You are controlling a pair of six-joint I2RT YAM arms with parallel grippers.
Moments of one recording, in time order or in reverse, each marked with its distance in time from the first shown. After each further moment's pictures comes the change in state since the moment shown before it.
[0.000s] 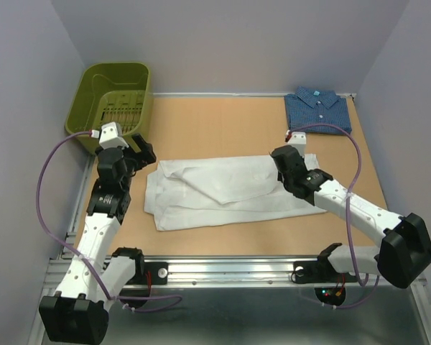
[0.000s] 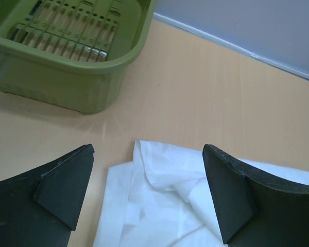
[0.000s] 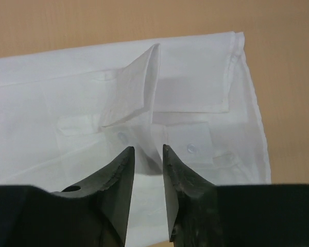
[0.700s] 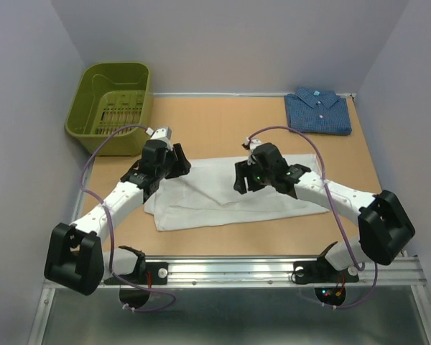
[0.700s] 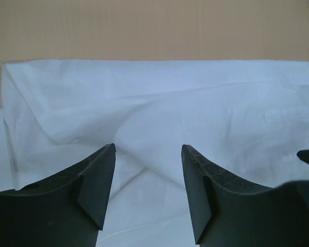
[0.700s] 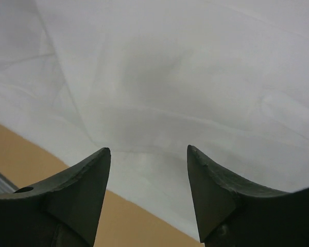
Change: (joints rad) left arm -0.262 0.389 0.044 -0.014 0.178 -0.139; right arm 0.065 0.186 0.075 0.134 -0.720 -0.100
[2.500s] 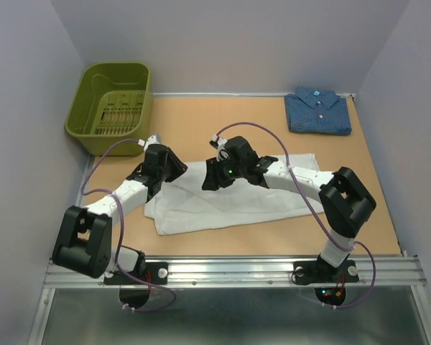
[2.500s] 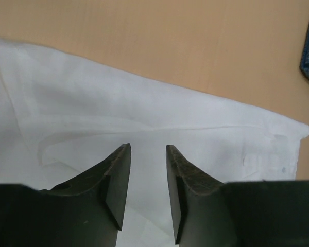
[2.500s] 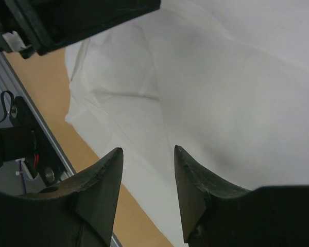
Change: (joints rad) left arm 0.040 0.103 -0.071 0.146 -0.040 -0.320; right arm 0.108 0.306 0.230 0.161 -0.314 0.103
